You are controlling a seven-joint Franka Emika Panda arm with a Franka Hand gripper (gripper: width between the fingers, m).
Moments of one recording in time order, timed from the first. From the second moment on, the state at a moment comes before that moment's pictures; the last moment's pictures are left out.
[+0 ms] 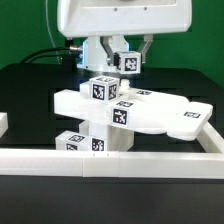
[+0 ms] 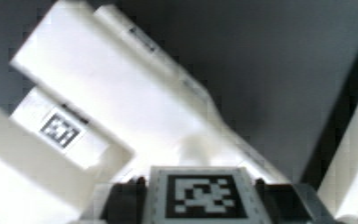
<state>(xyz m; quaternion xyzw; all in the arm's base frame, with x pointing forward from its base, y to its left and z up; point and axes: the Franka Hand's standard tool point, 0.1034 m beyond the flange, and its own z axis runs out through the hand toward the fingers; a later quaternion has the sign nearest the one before) 0.583 -0.003 0.138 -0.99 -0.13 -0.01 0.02</state>
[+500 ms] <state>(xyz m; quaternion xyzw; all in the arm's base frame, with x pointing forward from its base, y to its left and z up) 0.577 -0.002 0.125 -0.99 -0.12 -0.01 0.02</state>
